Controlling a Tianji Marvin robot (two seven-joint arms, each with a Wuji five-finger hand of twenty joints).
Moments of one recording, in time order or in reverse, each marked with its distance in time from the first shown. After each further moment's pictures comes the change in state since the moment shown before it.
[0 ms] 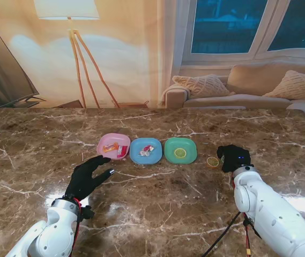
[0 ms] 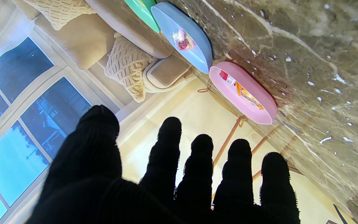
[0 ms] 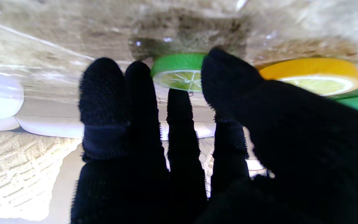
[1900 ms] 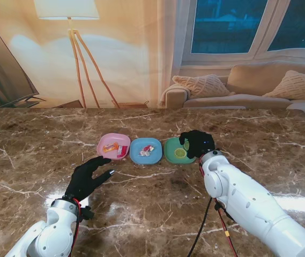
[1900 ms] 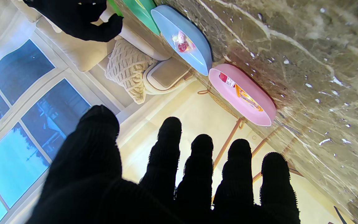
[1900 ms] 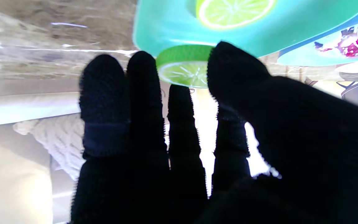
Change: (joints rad) left arm 0.004 0.002 -0.005 -0.001 0.001 -0.006 -0.010; right arm 0.171 -0.079 -0.246 -0.027 0.135 -0.053 -0.025; left_hand 0.000 0.000 0.000 0.000 0.000 0.000 0.000 0.000 0.000 0.000 0.000 0.000 0.000 0.000 0.000 0.000 -0.001 0.000 -0.003 0.000; right_hand -0.002 -0.006 -0.026 -0.042 0.012 -0.009 0.000 0.000 0.021 0.000 0.000 0.000 0.085 -0.030 0.036 -0.033 0.001 0.006 0.001 0.000
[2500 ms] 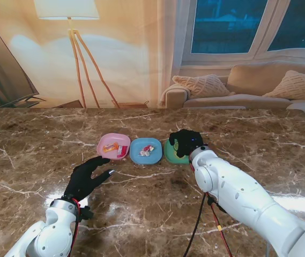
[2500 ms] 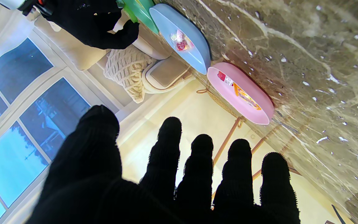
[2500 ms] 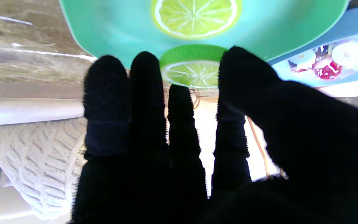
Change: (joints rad) left arm 0.003 0.000 -0.007 -0.002 -0.002 0.001 -0.002; right arm 0.111 -0.037 -0.150 0.073 0.030 0.016 0.063; left_hand 0.000 0.000 0.000 0.000 0.000 0.001 0.000 0.000 0.000 0.000 0.000 0.000 0.000 0.000 0.000 0.000 0.000 0.000 -0.002 0.000; right_hand -0.065 0.071 -0.017 0.002 -0.011 0.008 -0.040 0.007 -0.012 0.001 0.021 0.000 -0.001 -0.024 -0.012 0.008 -0.041 -0.010 -0.029 0.000
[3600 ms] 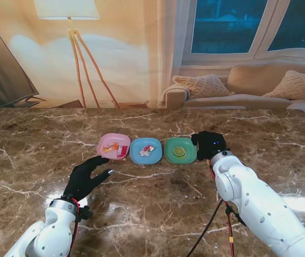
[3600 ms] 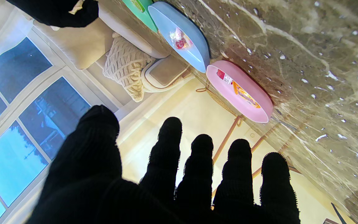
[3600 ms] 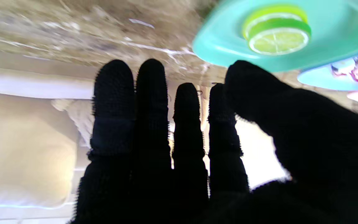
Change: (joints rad) left arm 0.000 0.000 -0.004 0.000 0.002 0.000 0.003; right arm -0.283 0.104 0.373 -0.332 -0.303 0.026 0.164; left_hand 0.000 0.000 0.000 0.000 0.000 0.005 0.000 0.000 0.000 0.000 0.000 0.000 0.000 0.000 0.000 0.000 0.000 0.000 -0.001 0.000; right_hand -0.083 0.072 0.001 0.150 -0.027 0.119 -0.084 0.112 -0.048 -0.066 0.158 -0.071 -0.087 -0.038 -0.028 -0.024 -0.087 -0.037 -0.062 0.000
